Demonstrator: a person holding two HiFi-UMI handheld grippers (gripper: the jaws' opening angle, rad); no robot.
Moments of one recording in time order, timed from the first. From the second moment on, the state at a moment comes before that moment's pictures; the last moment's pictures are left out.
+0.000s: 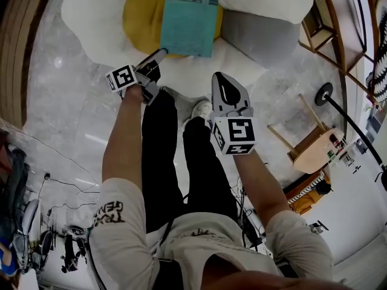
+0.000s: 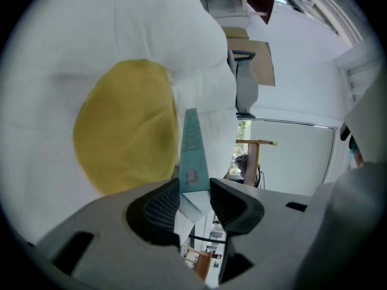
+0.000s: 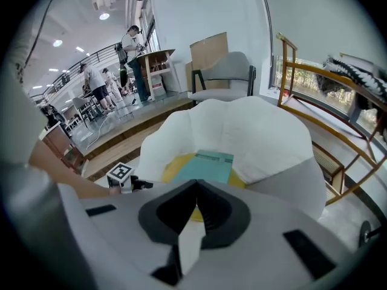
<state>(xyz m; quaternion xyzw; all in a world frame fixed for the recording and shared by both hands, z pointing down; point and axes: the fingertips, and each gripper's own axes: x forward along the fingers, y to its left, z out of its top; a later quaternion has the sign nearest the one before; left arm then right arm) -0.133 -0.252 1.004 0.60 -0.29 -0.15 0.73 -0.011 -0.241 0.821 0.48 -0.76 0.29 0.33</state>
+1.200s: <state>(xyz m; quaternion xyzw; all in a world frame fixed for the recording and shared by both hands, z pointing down) -0.090 -0.210 0.611 0.63 -0.37 -0.24 0.64 0.094 -0.259 0.526 0.56 -0.78 0.19 0.18</state>
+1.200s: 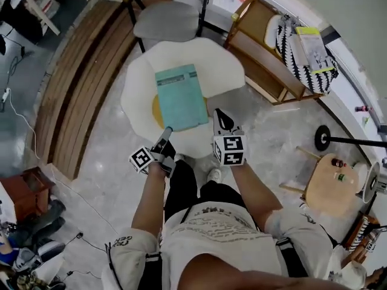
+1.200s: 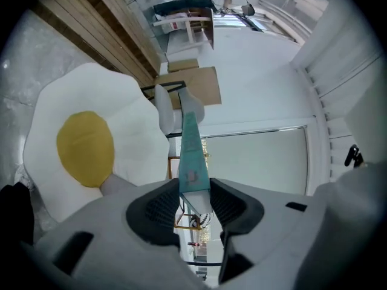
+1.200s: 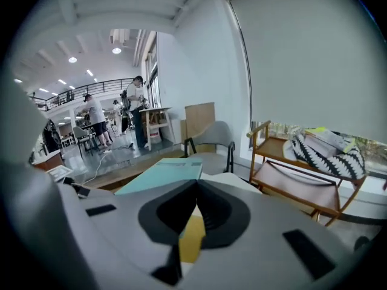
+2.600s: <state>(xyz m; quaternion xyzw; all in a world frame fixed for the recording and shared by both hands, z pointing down) -0.073 -0.171 0.370 0.69 -0.37 -0.33 0.53 0.122 -0.204 0.322 0.58 -0.81 0.08 0.06</state>
